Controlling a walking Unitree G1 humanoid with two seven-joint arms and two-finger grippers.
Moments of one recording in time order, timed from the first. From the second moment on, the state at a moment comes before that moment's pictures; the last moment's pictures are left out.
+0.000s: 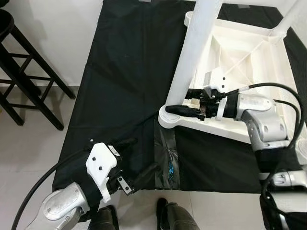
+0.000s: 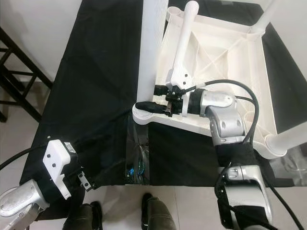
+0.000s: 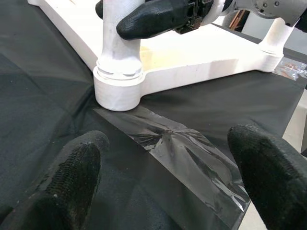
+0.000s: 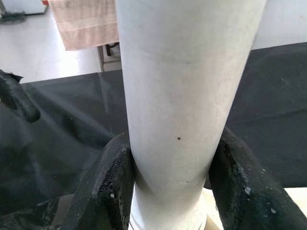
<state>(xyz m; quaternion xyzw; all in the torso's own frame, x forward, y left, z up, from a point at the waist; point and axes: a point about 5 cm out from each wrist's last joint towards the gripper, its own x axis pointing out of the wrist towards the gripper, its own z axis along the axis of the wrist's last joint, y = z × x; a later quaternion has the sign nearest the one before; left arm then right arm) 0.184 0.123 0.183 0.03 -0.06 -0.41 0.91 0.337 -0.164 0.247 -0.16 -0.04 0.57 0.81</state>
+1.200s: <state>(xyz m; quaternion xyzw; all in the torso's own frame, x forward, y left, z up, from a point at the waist) 0.184 0.122 0.184 0.03 -0.06 -0.41 0.91 0.298 -0.107 0.233 -0.08 -0.09 0.38 0.92</state>
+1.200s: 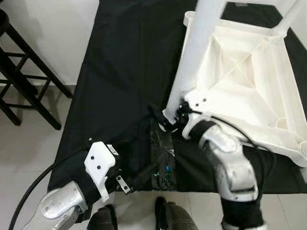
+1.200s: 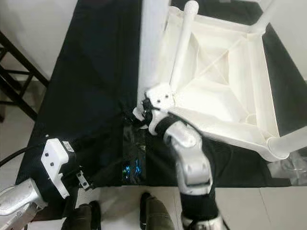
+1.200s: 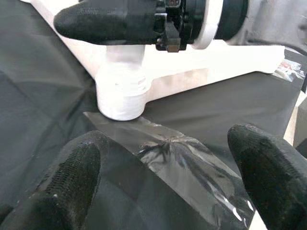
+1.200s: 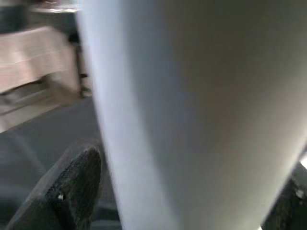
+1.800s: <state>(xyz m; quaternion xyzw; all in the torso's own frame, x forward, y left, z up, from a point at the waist) 0.185 0.122 0.185 0.04 -0.06 -0.41 0.91 0.336 -0.141 0.248 -0.11 -0.06 0.57 0.81</state>
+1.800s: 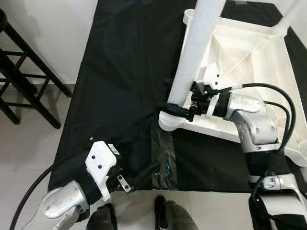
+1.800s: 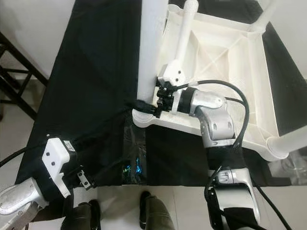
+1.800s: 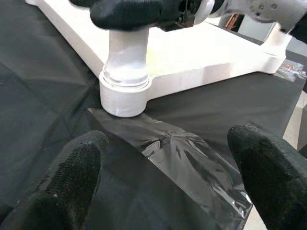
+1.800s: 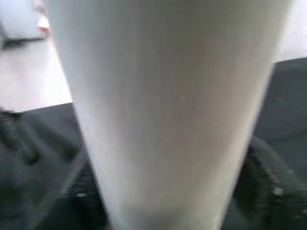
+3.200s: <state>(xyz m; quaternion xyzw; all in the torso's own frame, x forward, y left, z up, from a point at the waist) 0.186 0.123 0.186 0.03 -0.07 -0.41 0.91 0.305 -0.107 0.187 -0.01 -0.01 0.26 0.97</state>
